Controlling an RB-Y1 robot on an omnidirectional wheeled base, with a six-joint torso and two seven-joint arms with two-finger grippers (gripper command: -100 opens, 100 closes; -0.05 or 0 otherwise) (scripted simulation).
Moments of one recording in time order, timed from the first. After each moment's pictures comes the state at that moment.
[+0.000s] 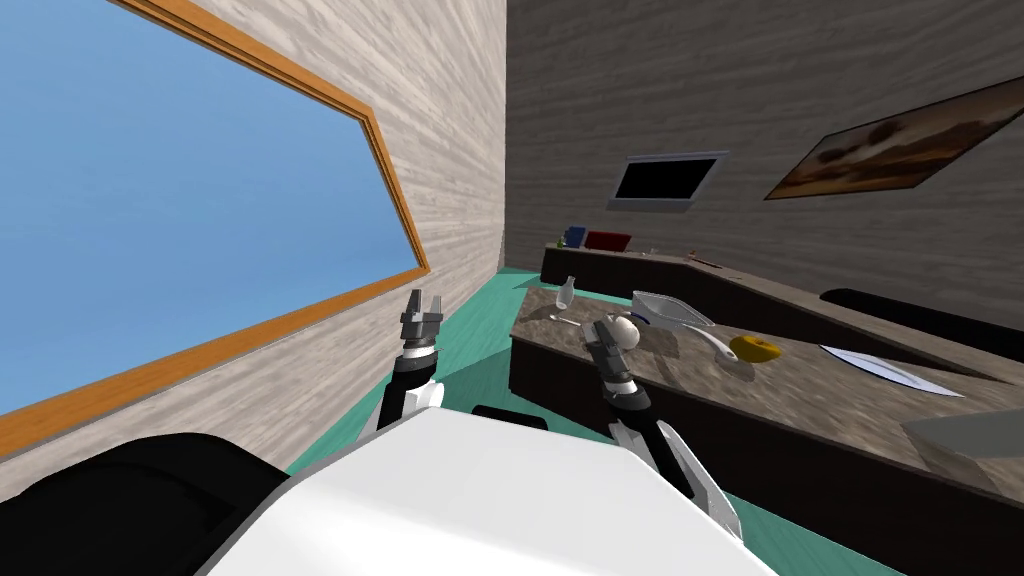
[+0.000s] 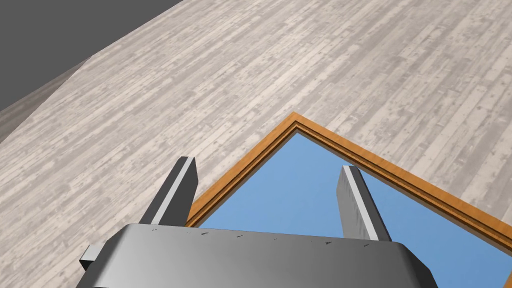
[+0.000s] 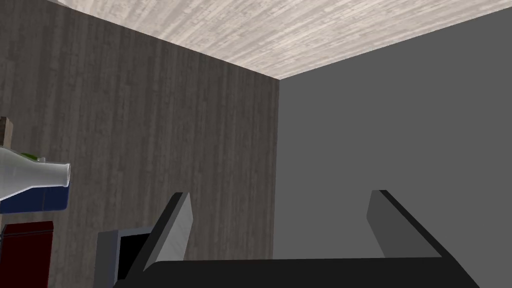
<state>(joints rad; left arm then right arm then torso) 0.55 -0.04 -0.01 -2.22 0.05 -0.61 0.02 0.45 -0.43 0.09 -2.04 0.07 -0.66 -0.10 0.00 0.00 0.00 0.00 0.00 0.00</state>
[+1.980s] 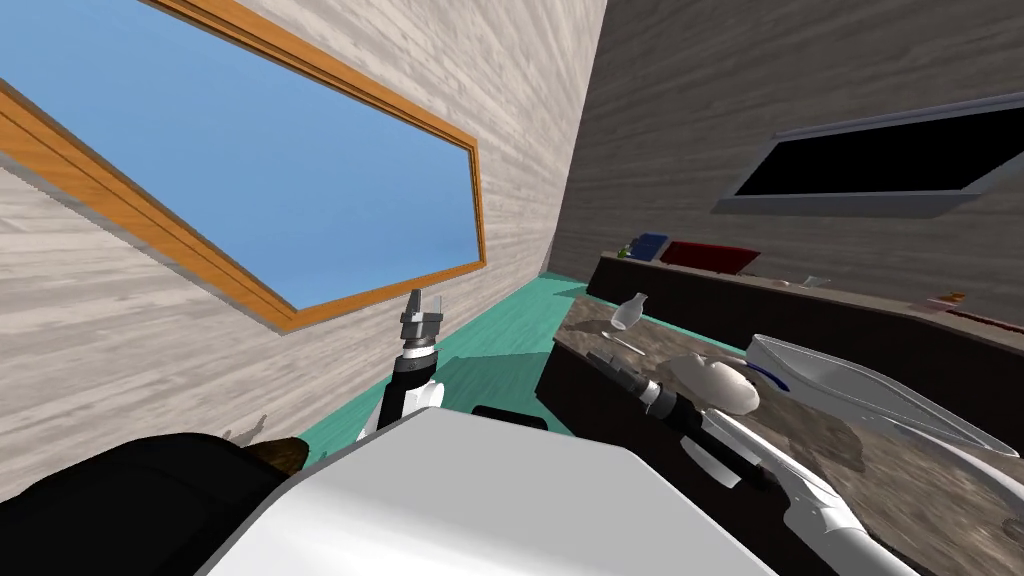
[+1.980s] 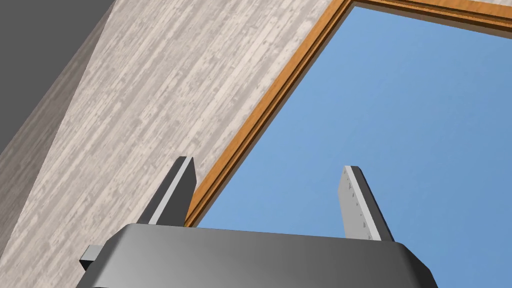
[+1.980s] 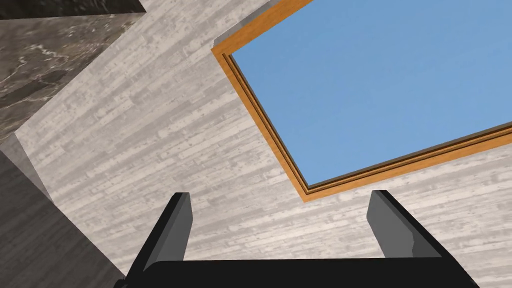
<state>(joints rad) 0.55 -0.04 -0.01 -2.22 0.05 -0.61 0.02 0.34 -1.04 0.18 -1.65 0.24 -0.76 0.01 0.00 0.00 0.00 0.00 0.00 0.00</state>
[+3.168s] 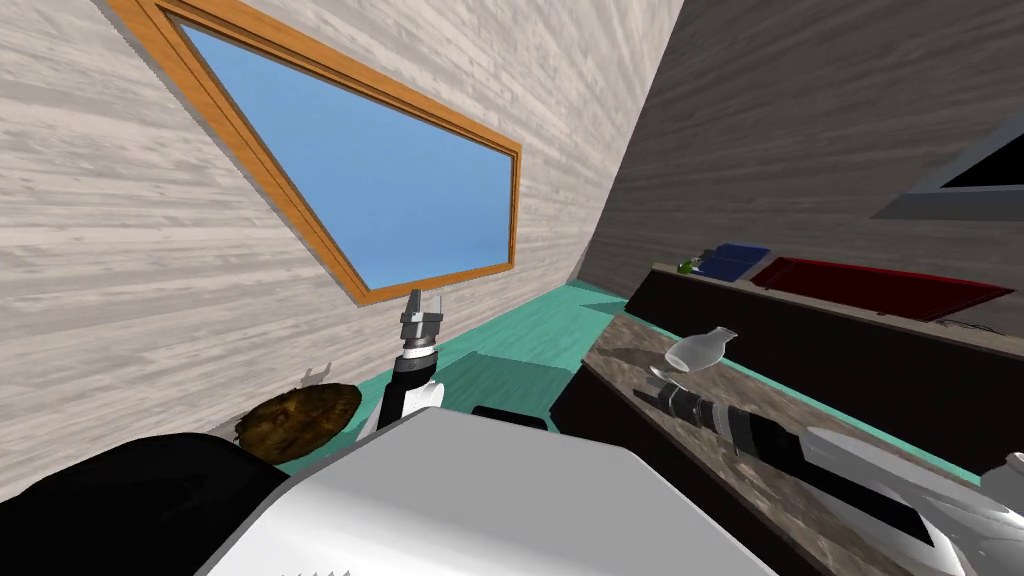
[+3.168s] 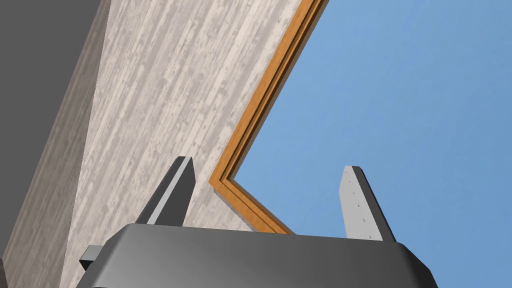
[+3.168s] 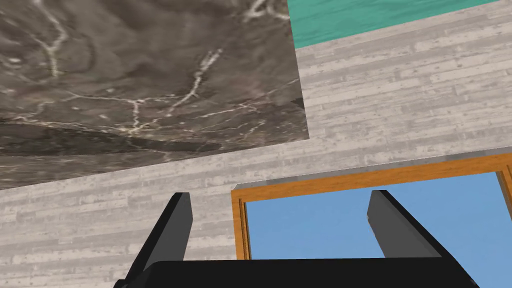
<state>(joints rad) 0.55 -0.04 -0.01 -2.22 0.05 -0.61 0.02 0.34 -1.40 0.29 -1.30 0.39 -0.80 0.13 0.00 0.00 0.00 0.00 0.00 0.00</state>
